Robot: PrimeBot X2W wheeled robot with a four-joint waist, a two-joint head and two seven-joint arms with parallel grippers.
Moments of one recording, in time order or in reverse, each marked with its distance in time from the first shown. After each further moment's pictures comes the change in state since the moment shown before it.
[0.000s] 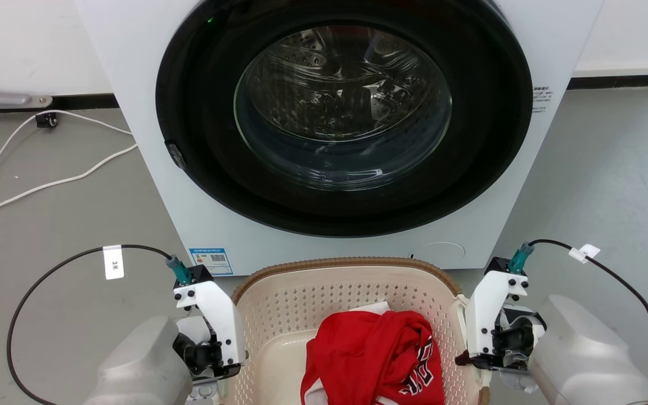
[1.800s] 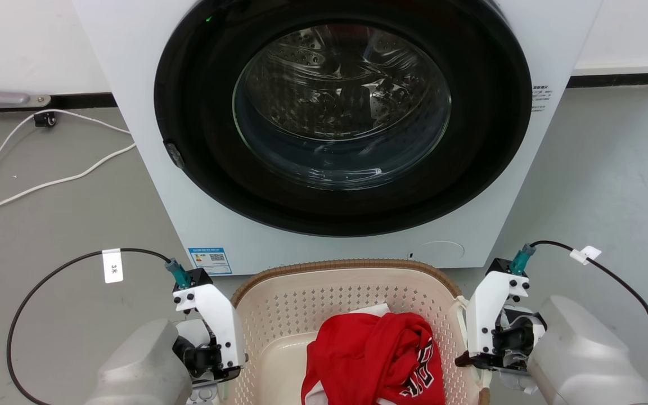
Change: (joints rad) left arm -0.001 0.002 -0.045 0.014 -0.052 0.000 -0.010; right arm 0.009 0.019 -0.151 0.000 -0.128 0.000 0.025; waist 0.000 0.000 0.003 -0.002
